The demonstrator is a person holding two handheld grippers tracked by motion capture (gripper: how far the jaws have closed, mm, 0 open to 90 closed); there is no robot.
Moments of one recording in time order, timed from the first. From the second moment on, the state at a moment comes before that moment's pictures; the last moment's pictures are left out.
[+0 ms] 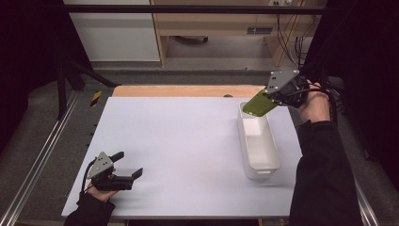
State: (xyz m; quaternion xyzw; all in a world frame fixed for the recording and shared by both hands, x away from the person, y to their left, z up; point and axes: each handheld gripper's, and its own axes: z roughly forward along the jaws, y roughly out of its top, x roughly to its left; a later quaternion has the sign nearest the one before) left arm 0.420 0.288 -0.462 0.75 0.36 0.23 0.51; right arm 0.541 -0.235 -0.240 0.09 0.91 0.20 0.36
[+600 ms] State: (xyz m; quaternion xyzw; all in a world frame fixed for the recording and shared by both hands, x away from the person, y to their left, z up) left arm 0.422 0.284 -0.463 0.75 0.36 0.23 0.51; right arm 0.562 -0.238 -0.249 0.07 0.92 0.18 0.35
